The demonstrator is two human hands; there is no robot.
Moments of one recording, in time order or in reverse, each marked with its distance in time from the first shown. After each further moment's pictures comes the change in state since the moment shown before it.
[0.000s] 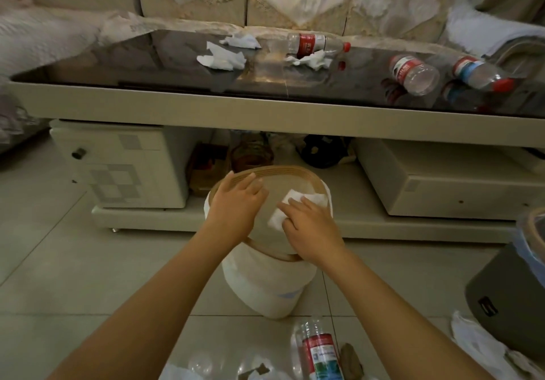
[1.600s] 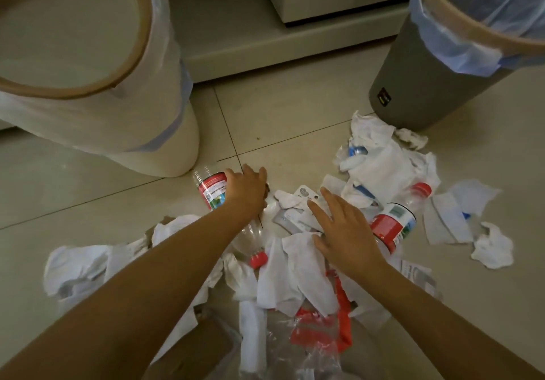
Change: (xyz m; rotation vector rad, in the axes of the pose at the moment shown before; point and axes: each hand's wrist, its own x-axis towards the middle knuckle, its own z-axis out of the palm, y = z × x) left_hand -0.088 0.281 0.164 0.111 -0.645 0.287; right_hand -0.326 0.182 0.158 -0.200 -0.097 0.310
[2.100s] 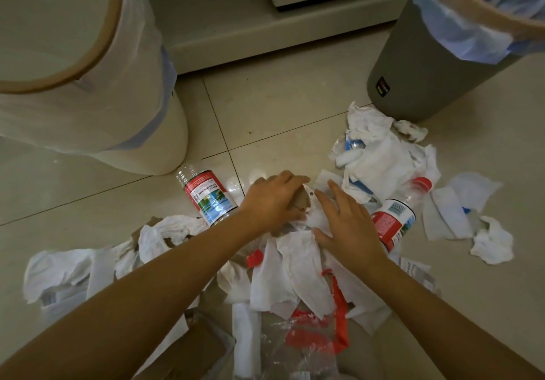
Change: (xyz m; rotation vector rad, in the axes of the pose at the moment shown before) left_hand -0.003 0.037 0.005 -0.521 0.273 0.402; right_hand 0.005 0.012 0.005 0.138 -0.036 0.123
